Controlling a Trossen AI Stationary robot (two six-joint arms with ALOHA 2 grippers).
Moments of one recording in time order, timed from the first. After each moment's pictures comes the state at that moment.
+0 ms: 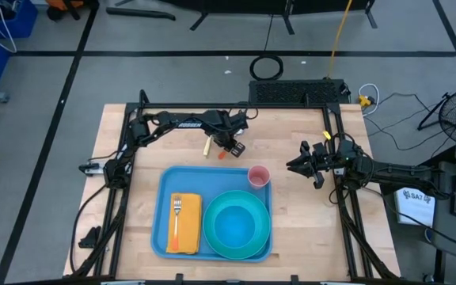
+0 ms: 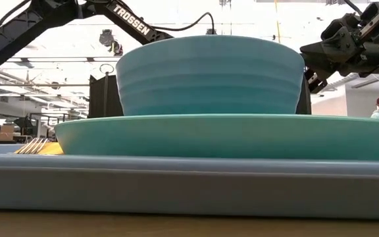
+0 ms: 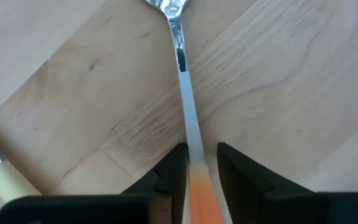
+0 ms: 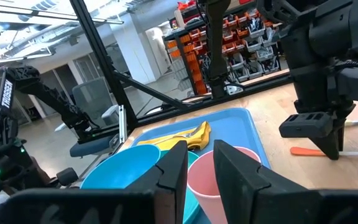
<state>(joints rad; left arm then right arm) 0.36 2.25 1.69 -0.85 0.03 -0.50 -0.32 0.41 0.02 0.44 -0.48 0.36</state>
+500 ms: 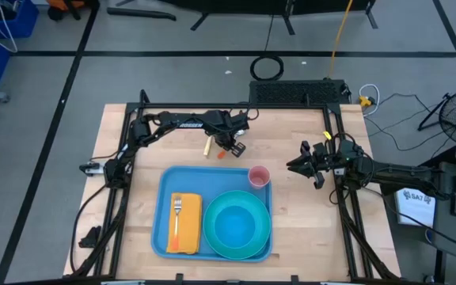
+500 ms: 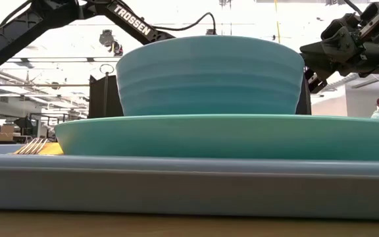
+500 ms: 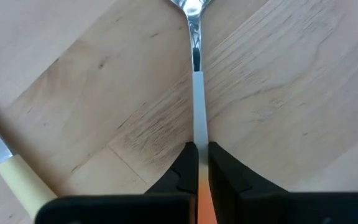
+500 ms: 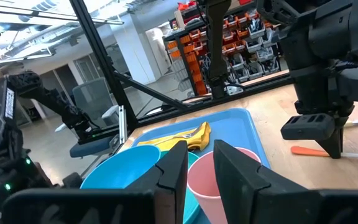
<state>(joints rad) 0.35 2.30 1.70 -0.87 0.00 -0.52 -0.32 0.41 0.02 0.45 -0.48 0.36</state>
